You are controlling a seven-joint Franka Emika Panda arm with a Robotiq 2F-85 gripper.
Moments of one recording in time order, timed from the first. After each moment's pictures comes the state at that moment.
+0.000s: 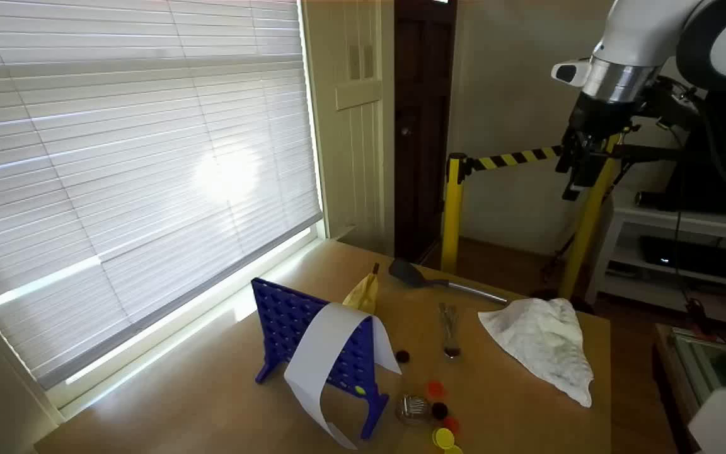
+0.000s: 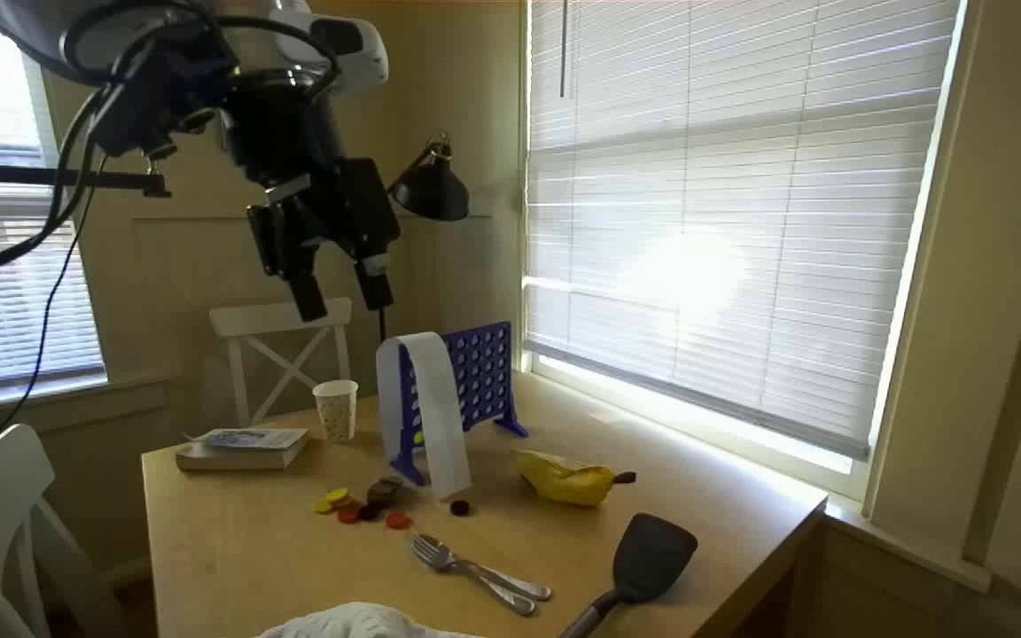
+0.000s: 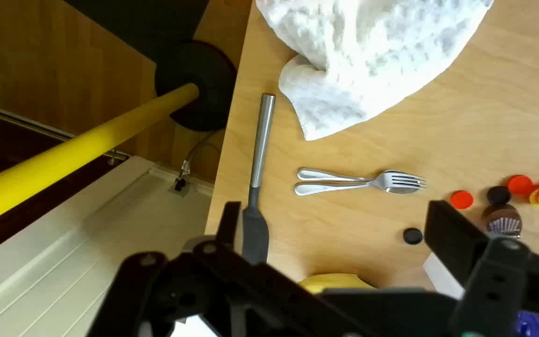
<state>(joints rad) -0.16 -0.72 -0.17 -2.63 -0.33 2.12 -0.30</state>
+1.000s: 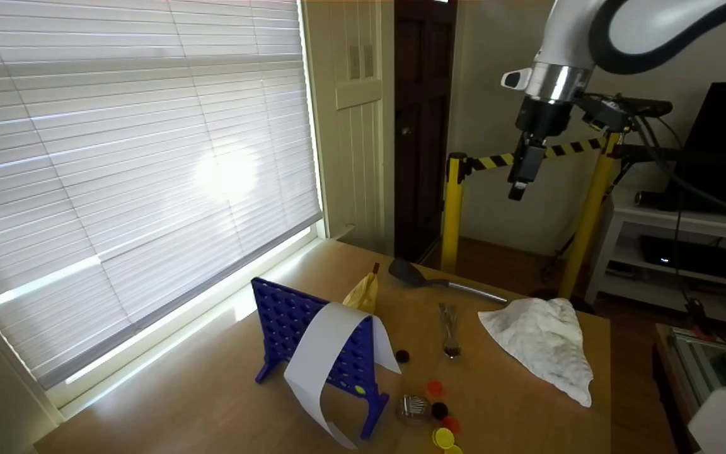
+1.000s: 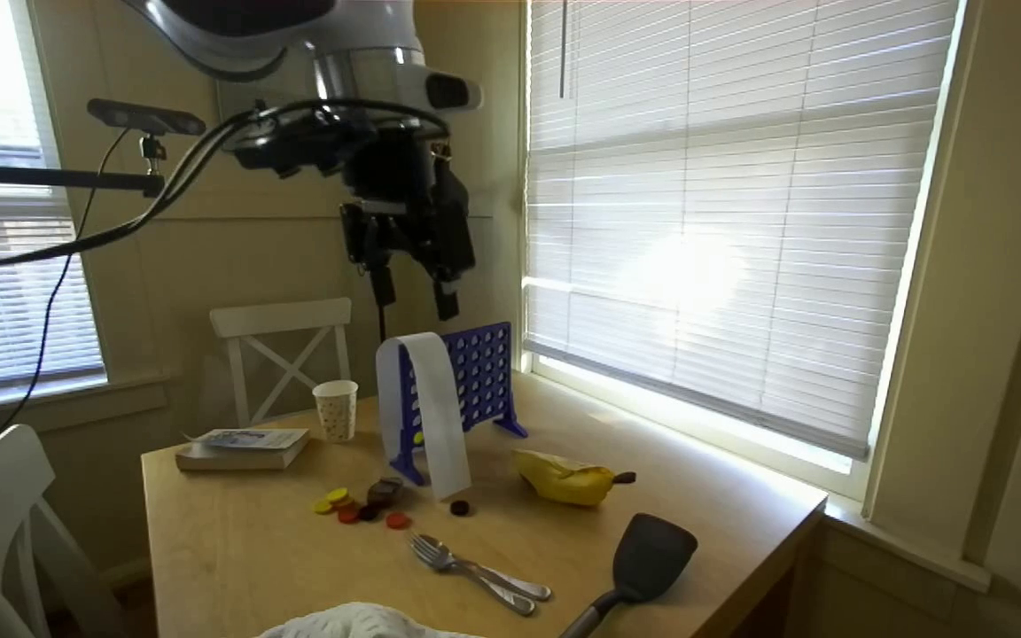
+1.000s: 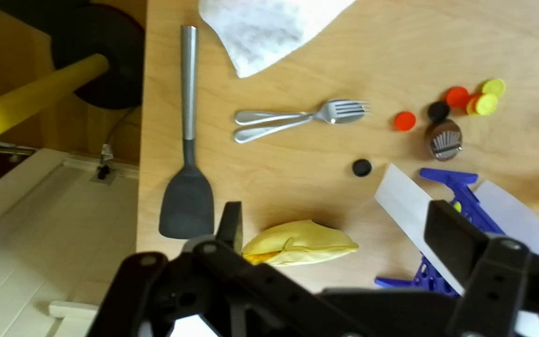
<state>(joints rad) -0.02 -0.43 -0.29 -2.42 -0.06 2.18 -0.36</state>
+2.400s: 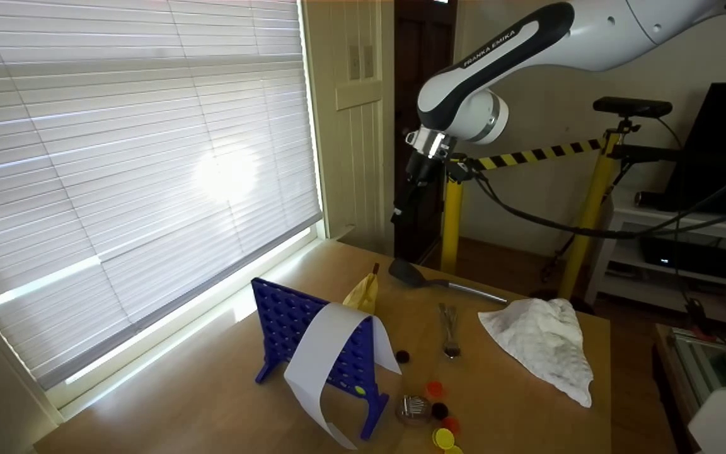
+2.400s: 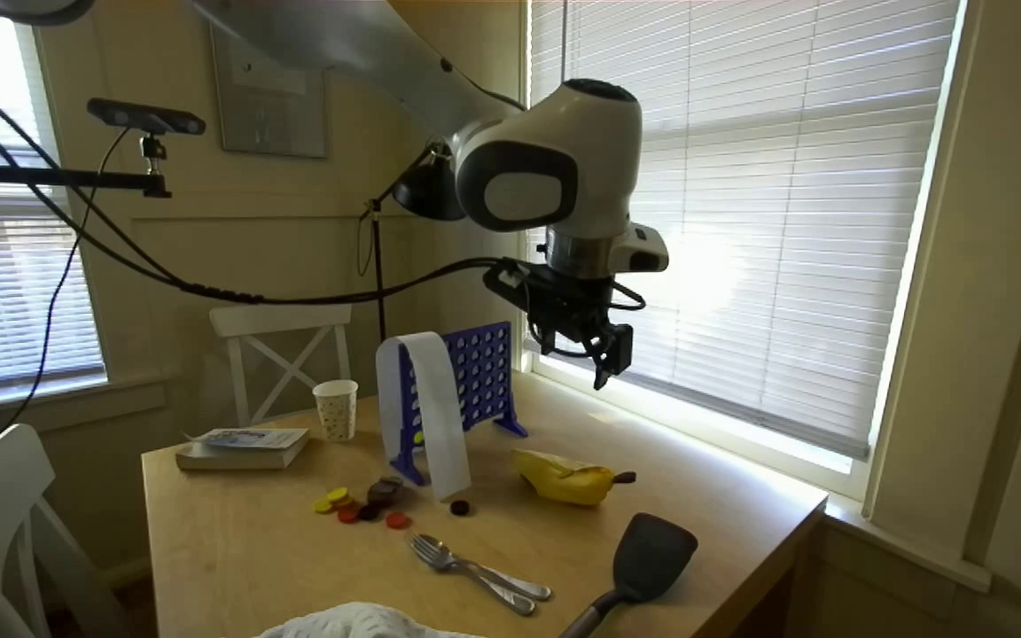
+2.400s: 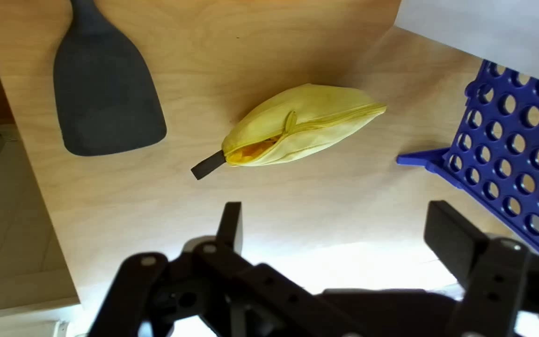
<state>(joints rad) -0.17 0.36 -0.17 -1.82 0.58 2.32 -0.64</state>
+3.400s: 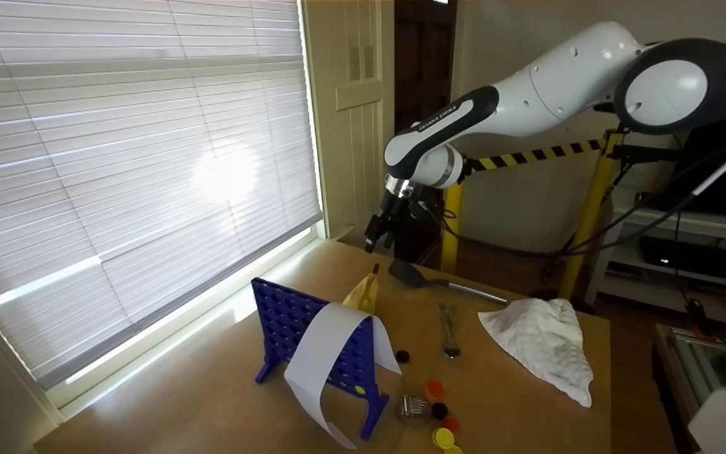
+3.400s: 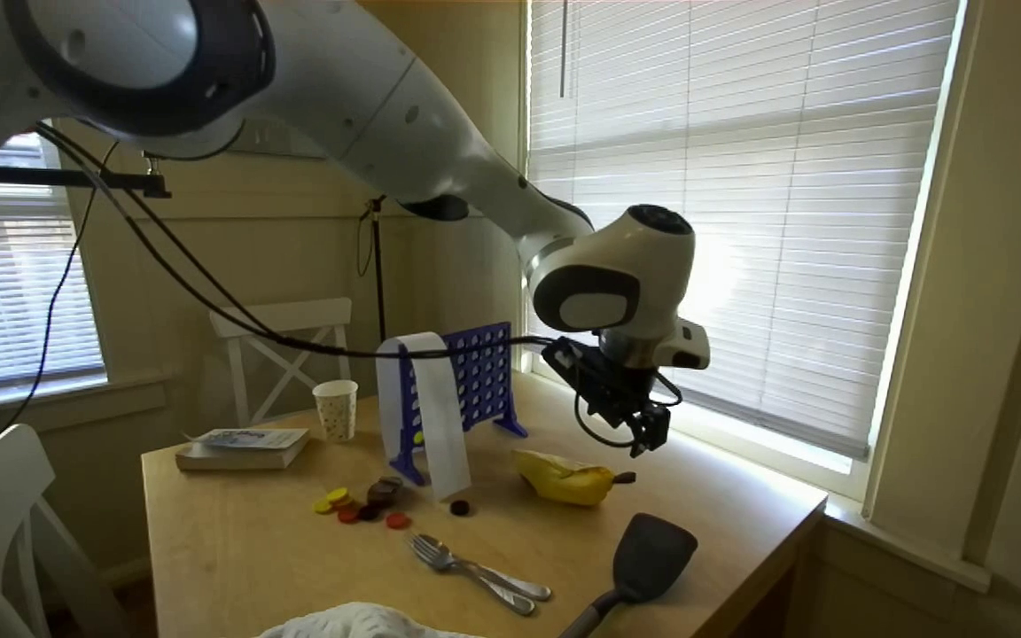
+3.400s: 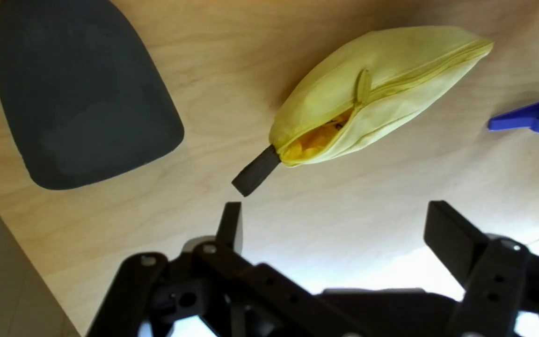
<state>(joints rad) -0.30 0.77 -0.03 -1.45 0.54 2.35 -0.46</state>
